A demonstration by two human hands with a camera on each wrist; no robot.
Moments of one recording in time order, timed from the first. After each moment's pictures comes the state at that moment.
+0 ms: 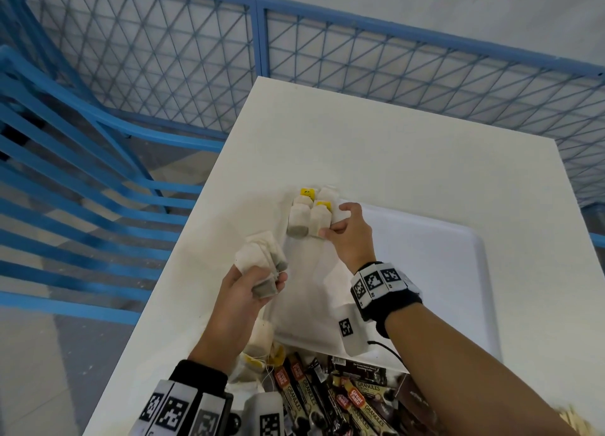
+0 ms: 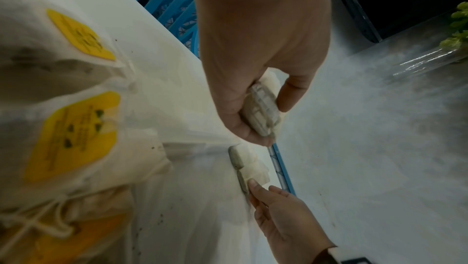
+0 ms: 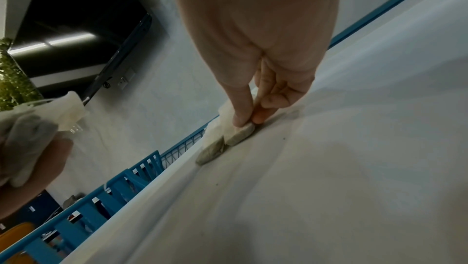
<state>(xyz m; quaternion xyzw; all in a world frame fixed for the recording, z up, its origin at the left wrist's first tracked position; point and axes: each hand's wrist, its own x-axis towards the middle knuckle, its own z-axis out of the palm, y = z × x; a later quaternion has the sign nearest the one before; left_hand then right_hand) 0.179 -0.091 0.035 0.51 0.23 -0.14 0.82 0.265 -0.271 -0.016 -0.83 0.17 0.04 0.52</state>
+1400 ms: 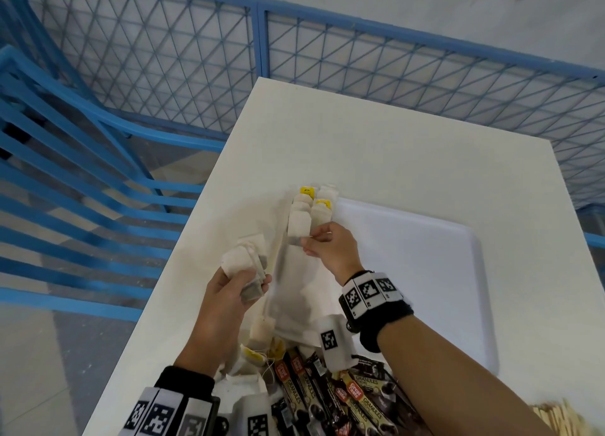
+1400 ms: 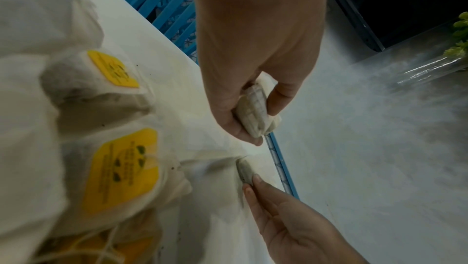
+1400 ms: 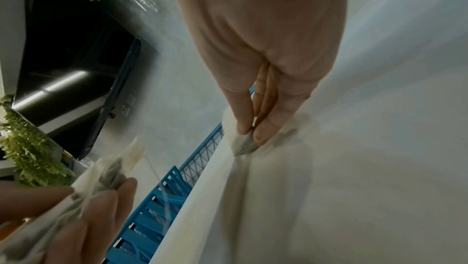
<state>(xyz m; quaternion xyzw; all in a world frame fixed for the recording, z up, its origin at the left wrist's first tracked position) 0.168 -0.074 0.030 0.54 0.25 -0.12 0.80 0.244 -0.243 -0.012 -0.72 0.23 0.11 0.65</state>
